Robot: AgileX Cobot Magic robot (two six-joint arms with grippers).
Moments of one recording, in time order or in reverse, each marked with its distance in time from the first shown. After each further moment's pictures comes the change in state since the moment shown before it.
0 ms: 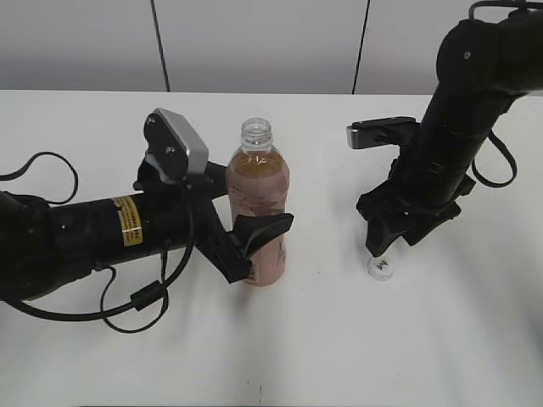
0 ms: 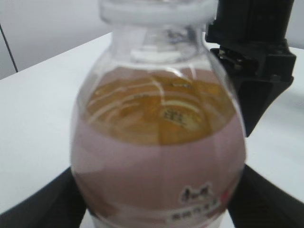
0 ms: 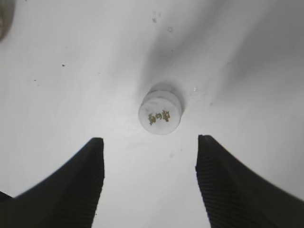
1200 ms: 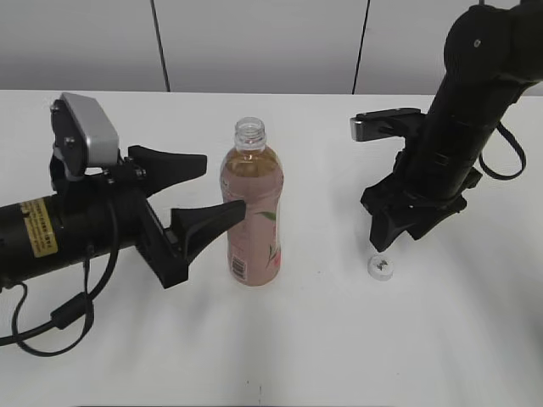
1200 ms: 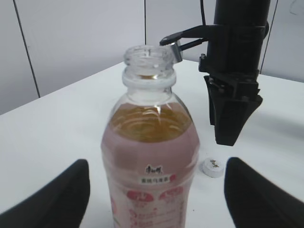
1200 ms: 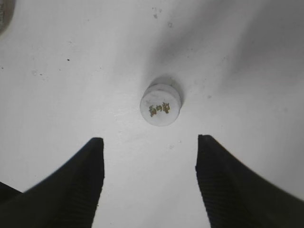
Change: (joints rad) left arm 0.115 -0.197 0.198 0.063 -0.120 -0.026; right arm 0.000 -0.035 0.000 -0.010 0.036 0.004
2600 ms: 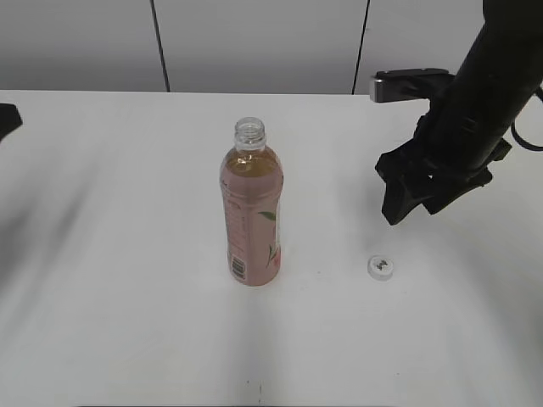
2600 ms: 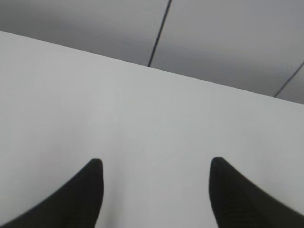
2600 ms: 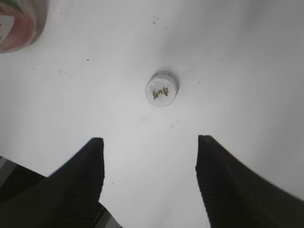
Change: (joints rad) left arm 0.423 -0.433 0.017 -0.230 0.674 -0.435; right arm 0.000 -0.135 -0.001 -0.016 0.048 0.067
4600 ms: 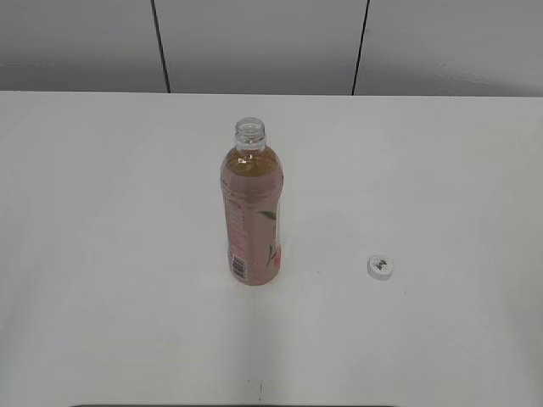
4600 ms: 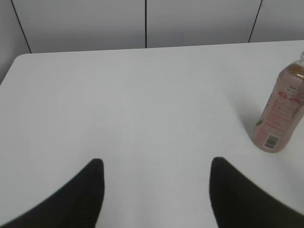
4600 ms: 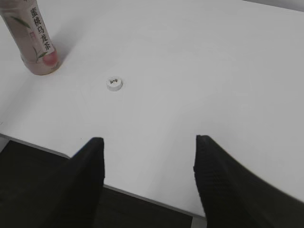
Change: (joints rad) left arm -0.088 -1.303 -0.128 -0.506 1.452 0.694; right arm 0.000 -1.809 0.741 -0.231 0.097 0.145
